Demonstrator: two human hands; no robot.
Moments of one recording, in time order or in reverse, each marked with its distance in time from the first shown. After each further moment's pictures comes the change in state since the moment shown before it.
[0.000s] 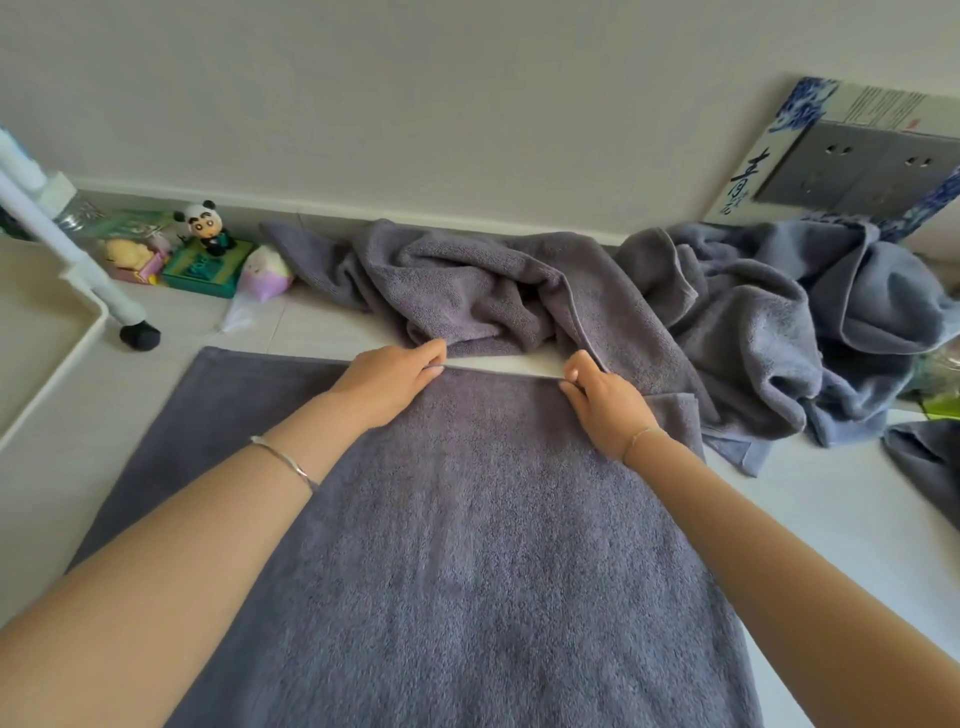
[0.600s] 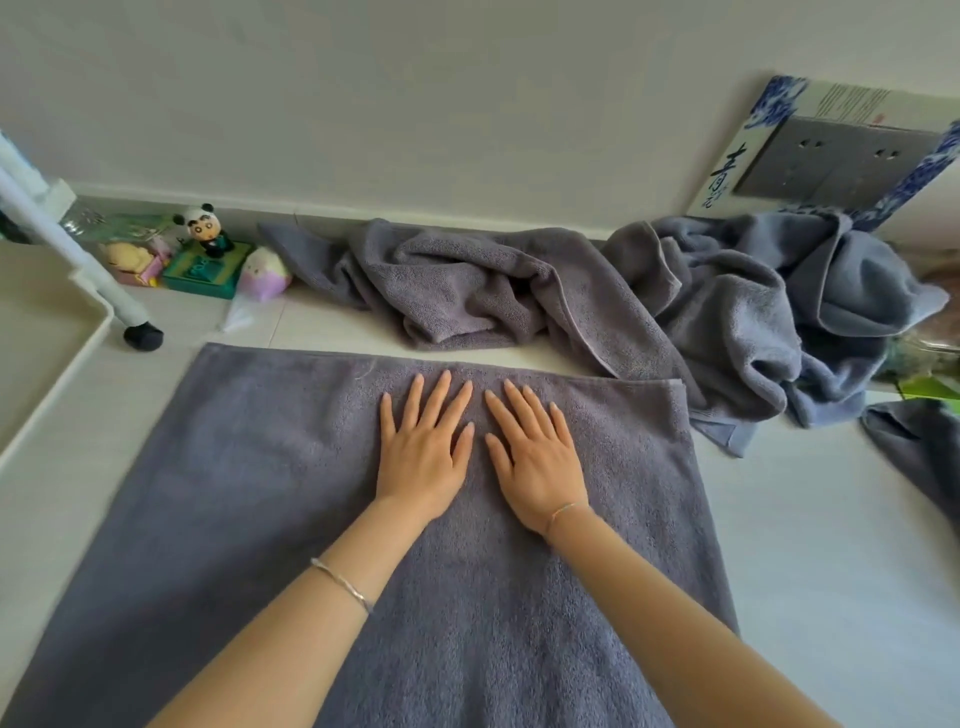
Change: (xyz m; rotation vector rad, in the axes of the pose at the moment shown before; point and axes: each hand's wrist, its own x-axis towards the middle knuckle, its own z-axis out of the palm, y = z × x) left_hand -0.056 0.057 0.073 0.038 0.163 -0.179; right_hand -0.054 -0.057 0.073 -0.102 0.110 -0.056
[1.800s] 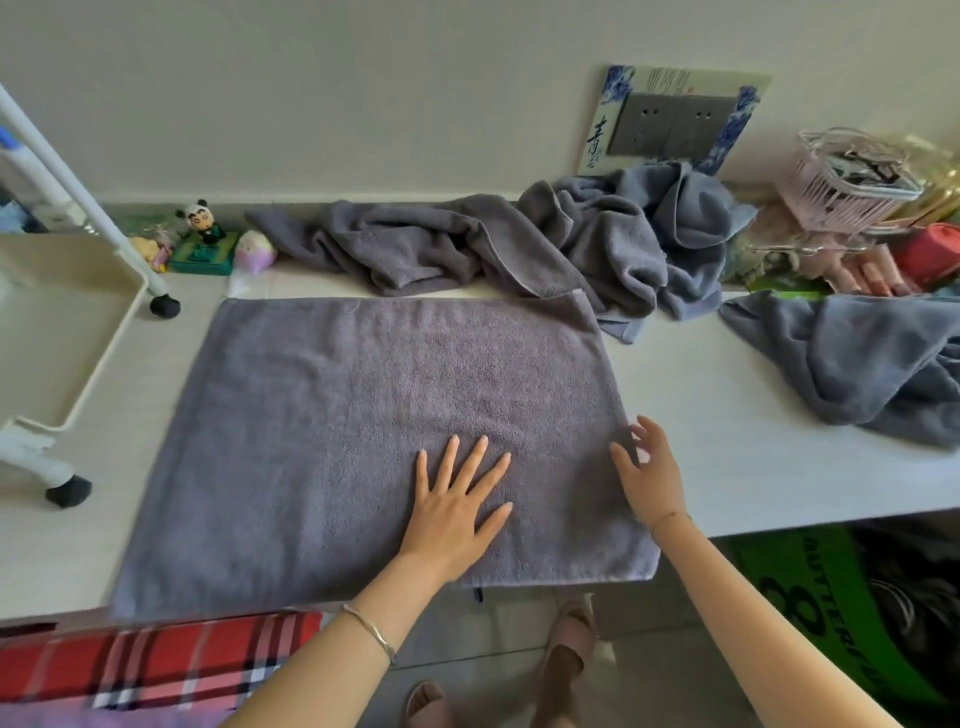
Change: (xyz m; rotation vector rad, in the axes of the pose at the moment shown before) left_hand -0.195 0.066 0.002 0.040 -0.278 0.278; right_hand -0.219 0.055 -0.077 0.658 0.166 0.770
